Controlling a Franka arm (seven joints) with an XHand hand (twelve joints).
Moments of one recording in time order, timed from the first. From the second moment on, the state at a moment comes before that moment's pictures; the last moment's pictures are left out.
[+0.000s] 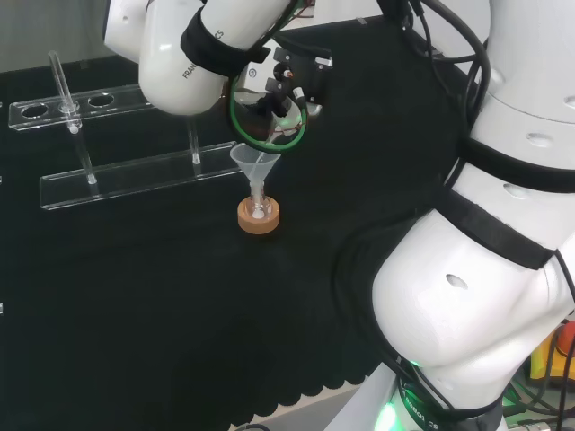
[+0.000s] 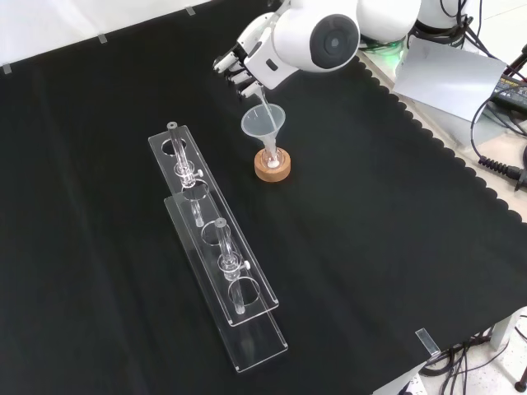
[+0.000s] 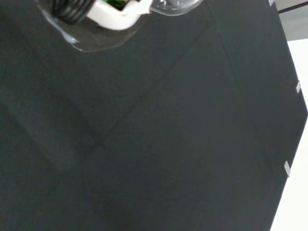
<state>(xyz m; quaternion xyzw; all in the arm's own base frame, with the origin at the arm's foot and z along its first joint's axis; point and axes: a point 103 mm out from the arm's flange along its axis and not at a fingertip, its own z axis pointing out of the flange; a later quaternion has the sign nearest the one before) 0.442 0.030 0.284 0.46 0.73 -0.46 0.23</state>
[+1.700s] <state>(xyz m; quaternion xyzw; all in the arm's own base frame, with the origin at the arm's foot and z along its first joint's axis) 0.444 0.062 0.288 0.38 0.69 -0.53 0.32</state>
